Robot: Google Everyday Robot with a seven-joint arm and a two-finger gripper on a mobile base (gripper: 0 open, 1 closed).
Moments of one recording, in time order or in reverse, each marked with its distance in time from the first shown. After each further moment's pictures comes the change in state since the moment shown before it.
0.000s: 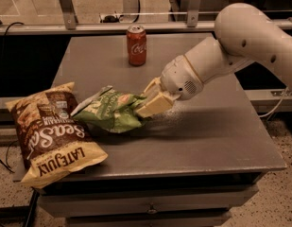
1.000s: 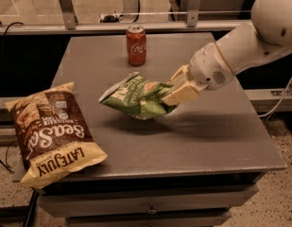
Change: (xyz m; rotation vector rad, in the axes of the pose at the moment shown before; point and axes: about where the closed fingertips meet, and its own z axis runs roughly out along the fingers) arm 0.024 -0.013 -0.068 0.169 0.065 0.028
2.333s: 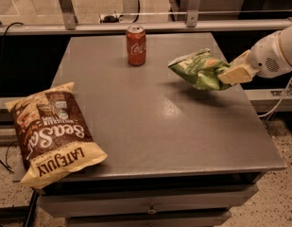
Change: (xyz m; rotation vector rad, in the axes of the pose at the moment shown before) arm 0.097 -0.079 -0.120 0.457 0.107 0.294
